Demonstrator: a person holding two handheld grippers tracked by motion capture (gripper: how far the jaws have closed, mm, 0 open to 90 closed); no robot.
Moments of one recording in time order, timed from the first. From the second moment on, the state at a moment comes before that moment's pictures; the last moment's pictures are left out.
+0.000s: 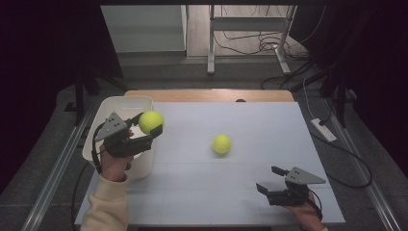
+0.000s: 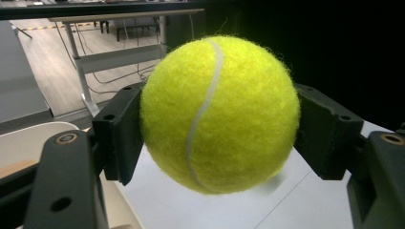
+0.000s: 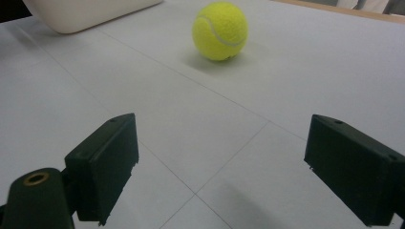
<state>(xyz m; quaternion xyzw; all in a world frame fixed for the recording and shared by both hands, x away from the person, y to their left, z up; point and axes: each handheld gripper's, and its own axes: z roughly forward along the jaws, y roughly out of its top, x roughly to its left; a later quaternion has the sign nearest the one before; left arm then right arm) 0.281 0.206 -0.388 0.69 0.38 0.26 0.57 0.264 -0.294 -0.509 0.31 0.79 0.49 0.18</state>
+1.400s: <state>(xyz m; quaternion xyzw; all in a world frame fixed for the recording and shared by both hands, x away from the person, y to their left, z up) 0.317 0.243 -0.385 0.66 0.47 0.28 0.52 0.262 -0.298 -0.507 0.32 0.78 0.50 0.18</state>
